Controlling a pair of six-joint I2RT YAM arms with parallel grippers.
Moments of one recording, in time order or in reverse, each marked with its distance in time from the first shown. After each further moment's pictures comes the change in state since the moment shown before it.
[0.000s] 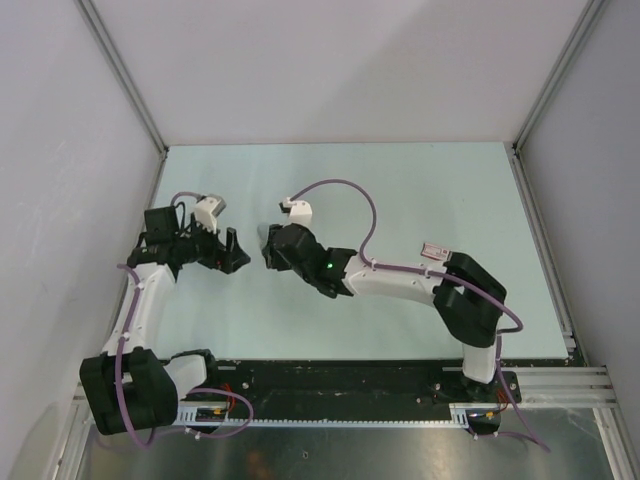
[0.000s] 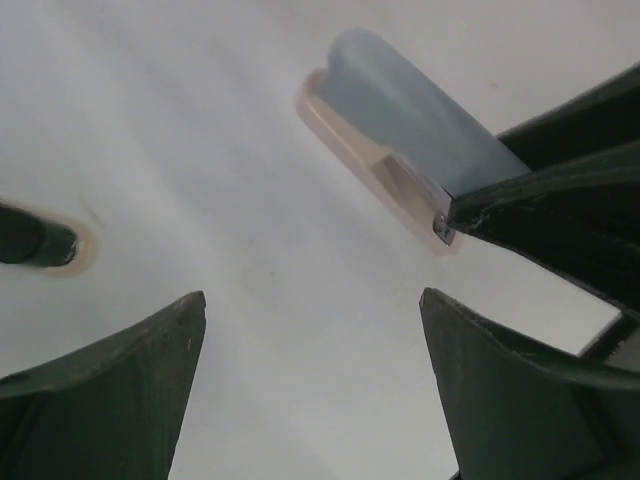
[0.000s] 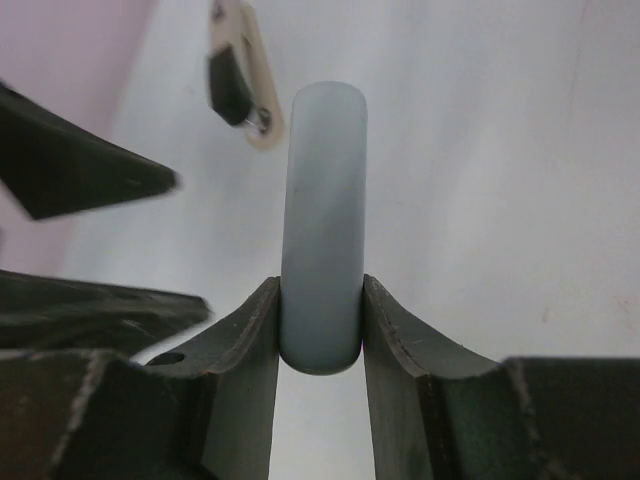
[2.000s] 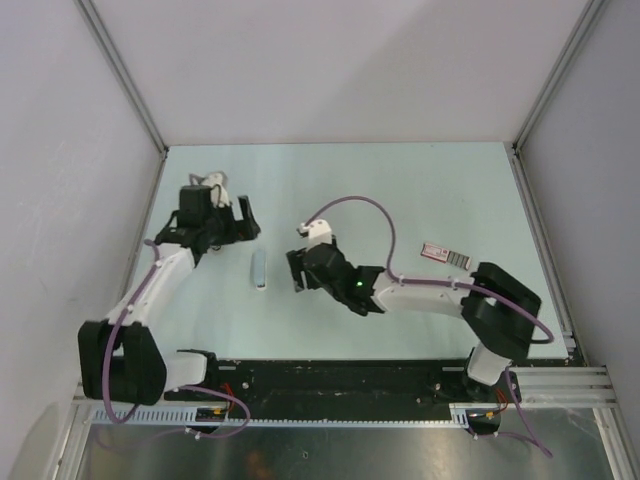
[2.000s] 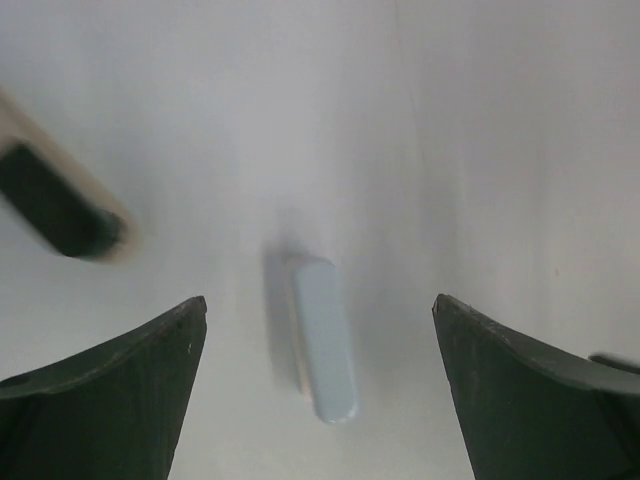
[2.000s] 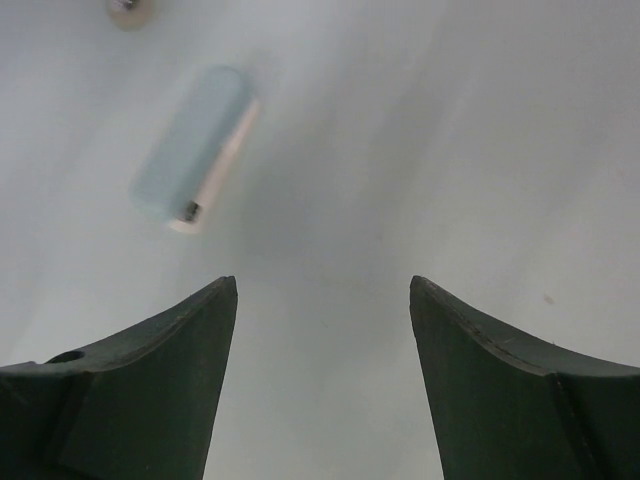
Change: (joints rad) left arm -0.278 0.173 0.078 0.169 -0.481 -0.561; right arm -0.026 -0.256 -0.398 0.103 0.012 -0.270
